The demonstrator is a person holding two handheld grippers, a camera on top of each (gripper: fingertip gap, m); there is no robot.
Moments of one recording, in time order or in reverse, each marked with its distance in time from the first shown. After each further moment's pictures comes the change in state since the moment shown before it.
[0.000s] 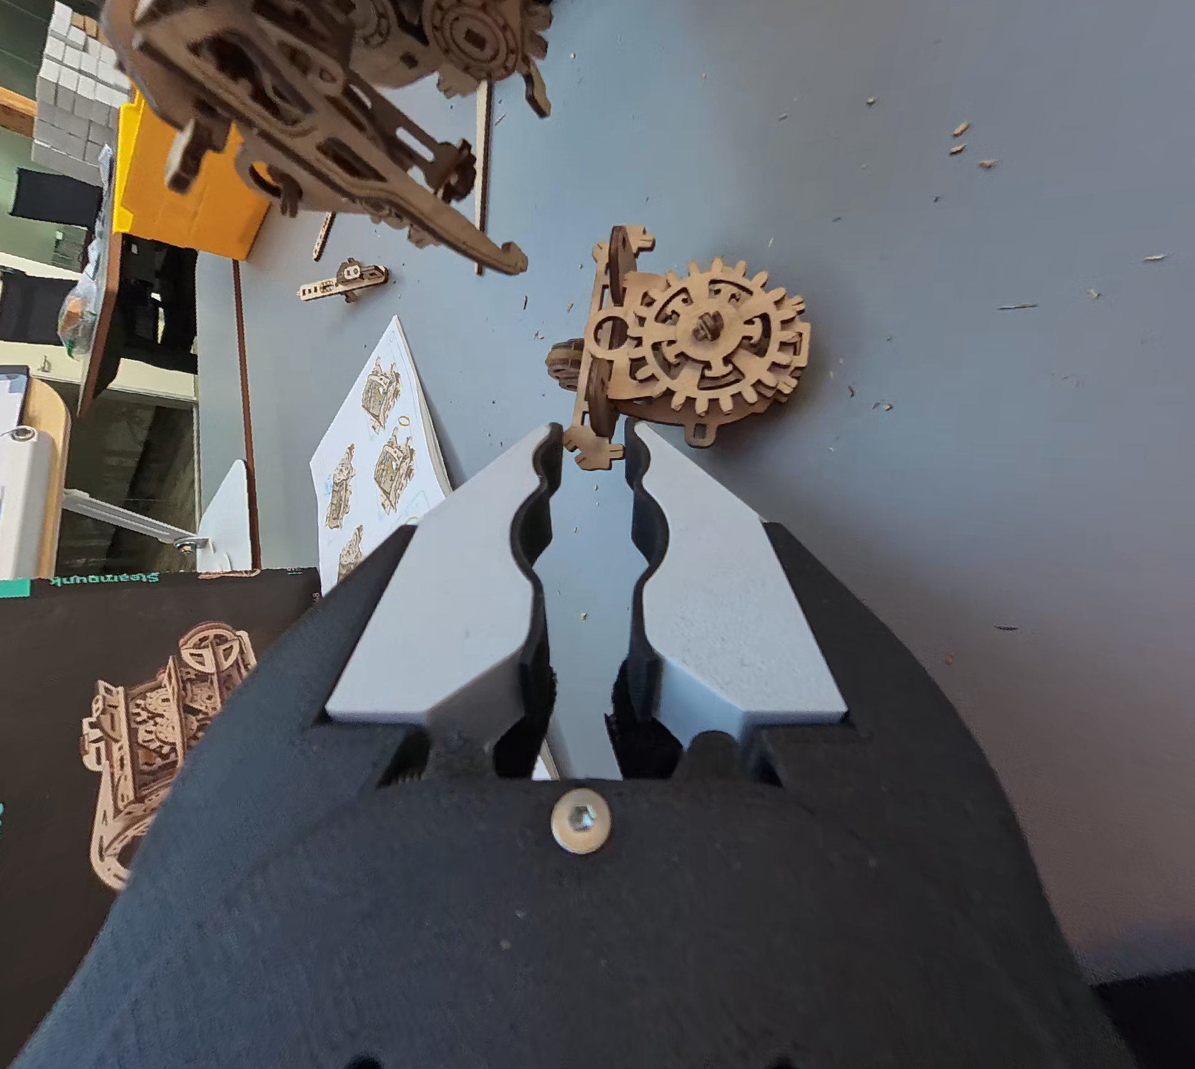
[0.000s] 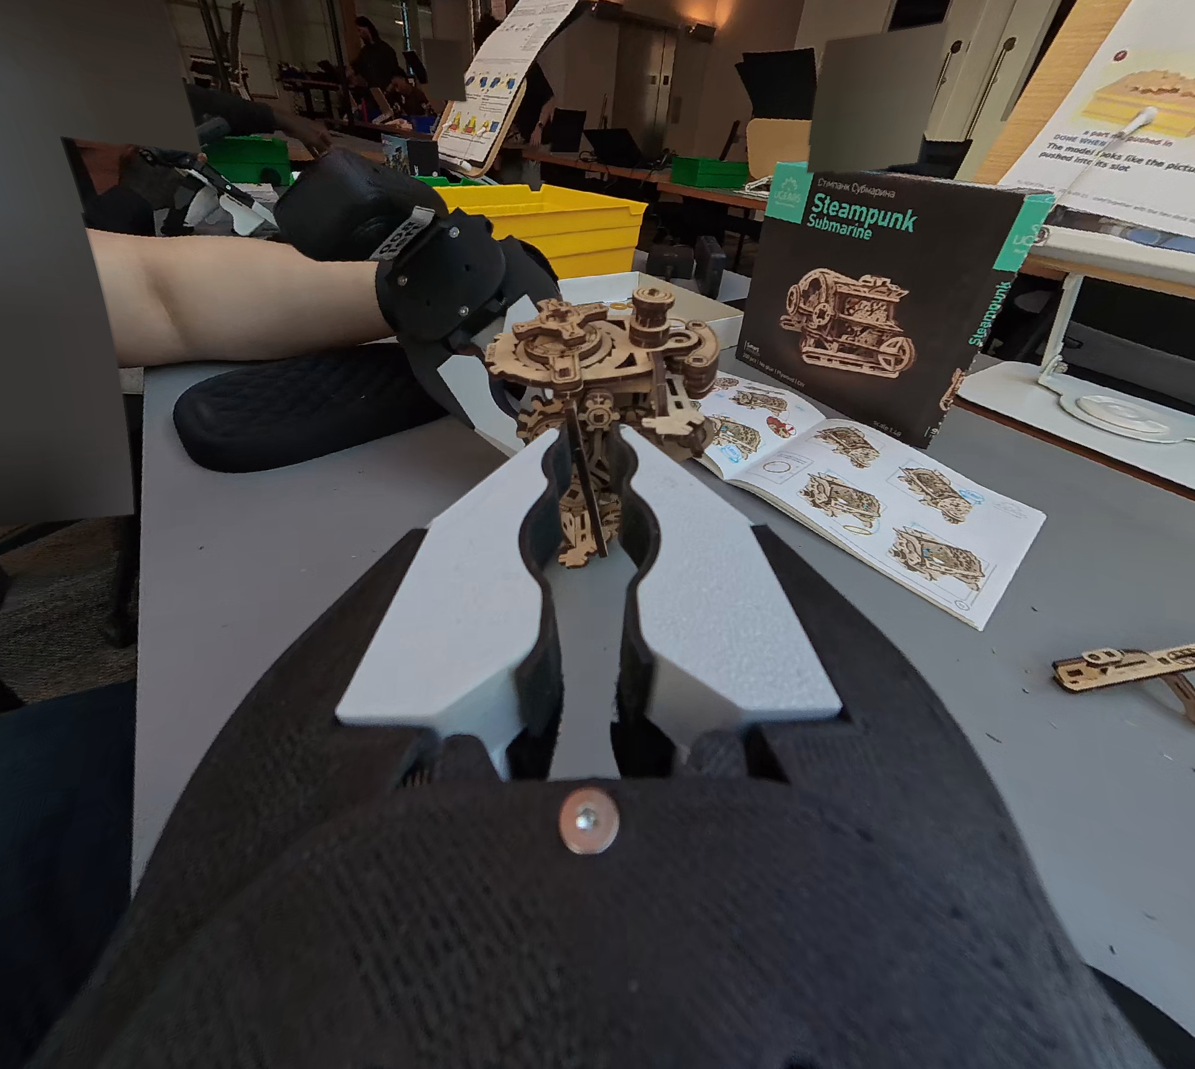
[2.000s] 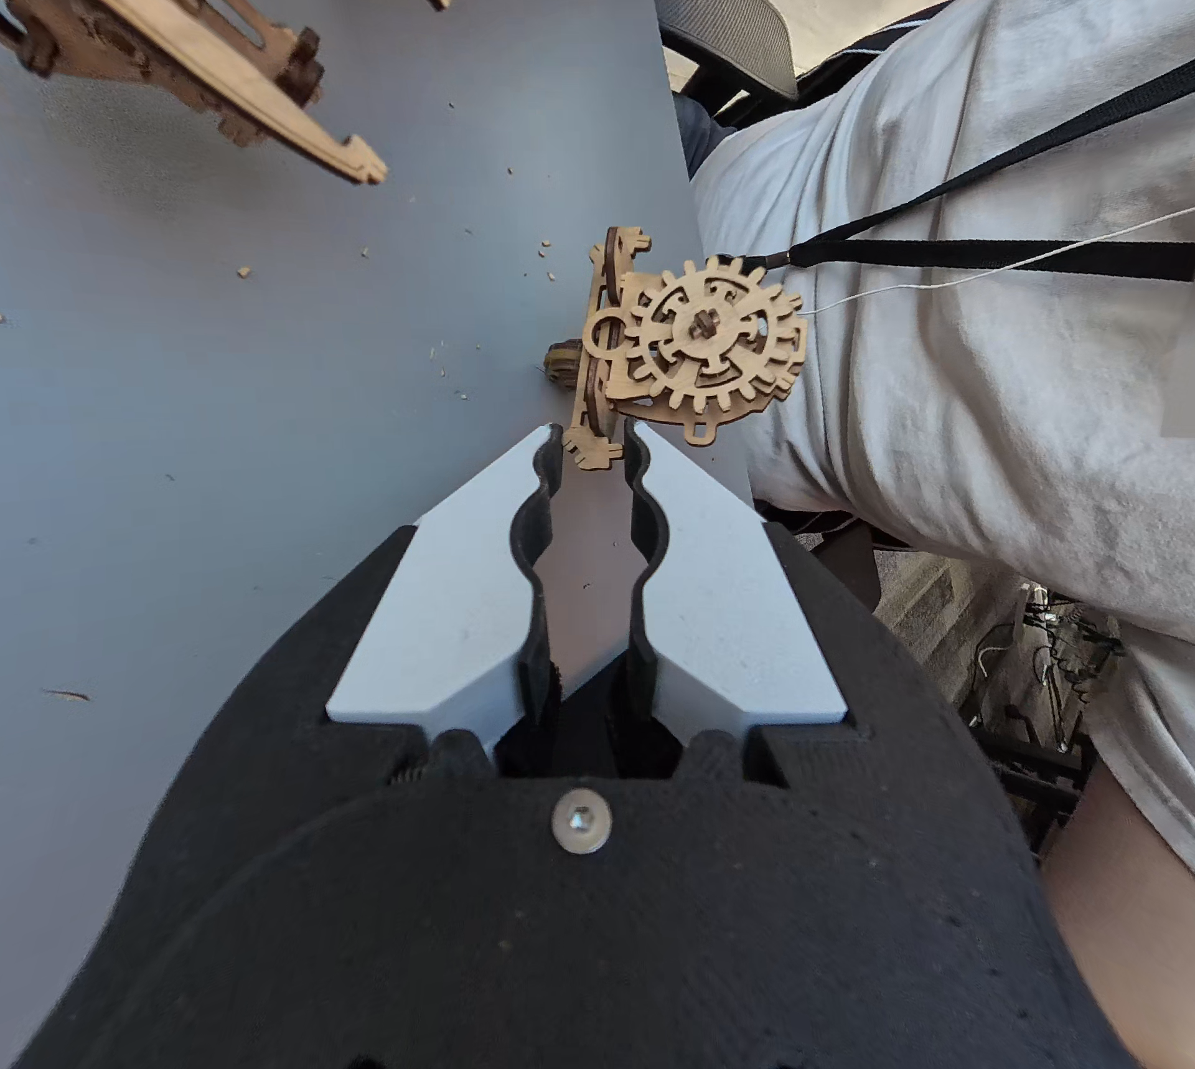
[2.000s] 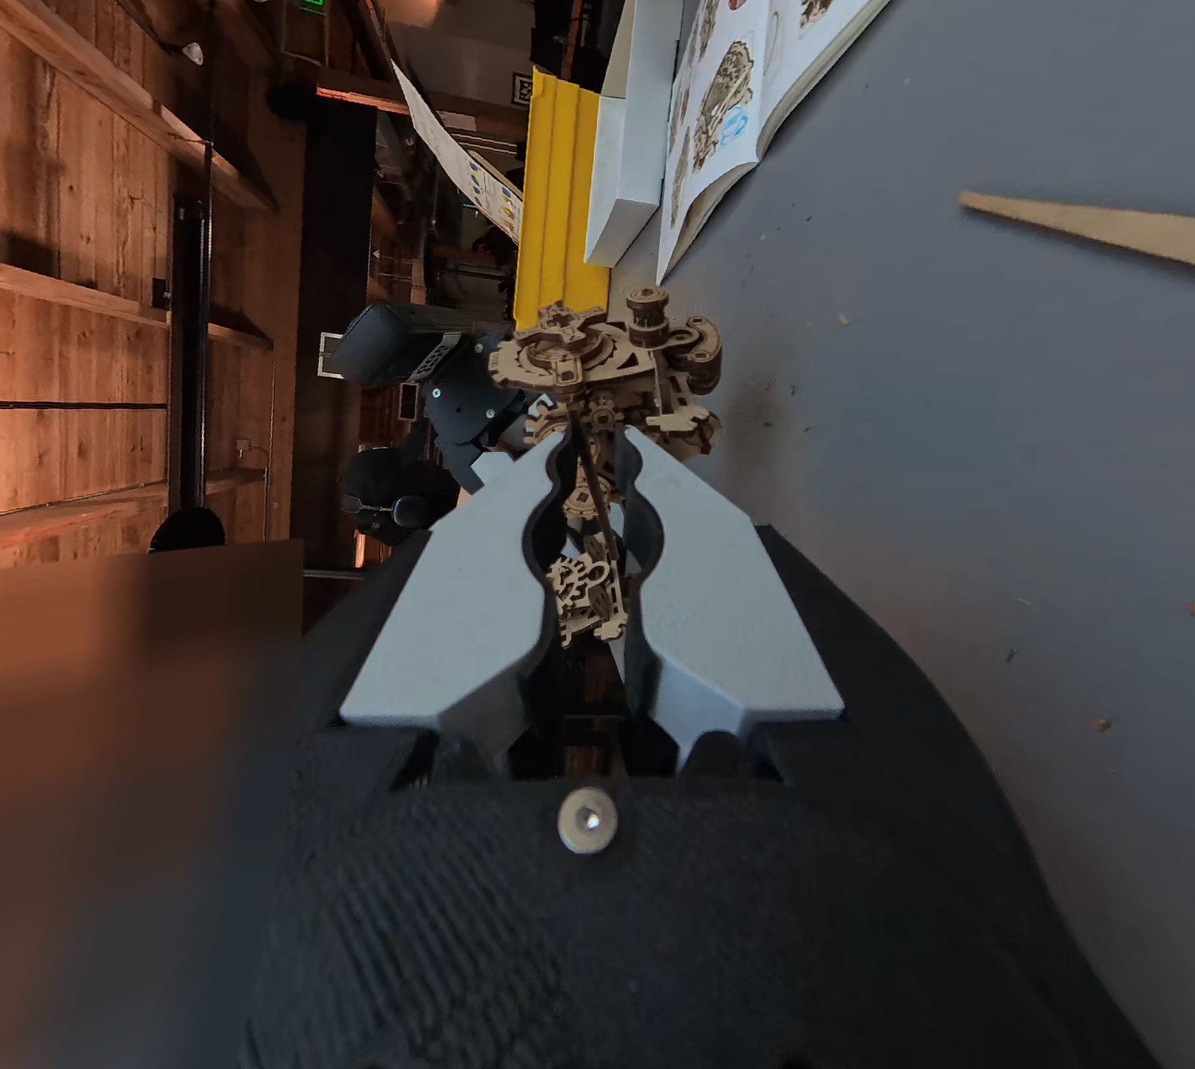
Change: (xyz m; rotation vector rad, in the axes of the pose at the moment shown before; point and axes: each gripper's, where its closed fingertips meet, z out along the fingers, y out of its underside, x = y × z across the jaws) left arm 0.079 -0.043 -0.059 -0.041 0.949 -1.007; right arm 0.031 0.051 0.023 -0.170 -0.095 1.470
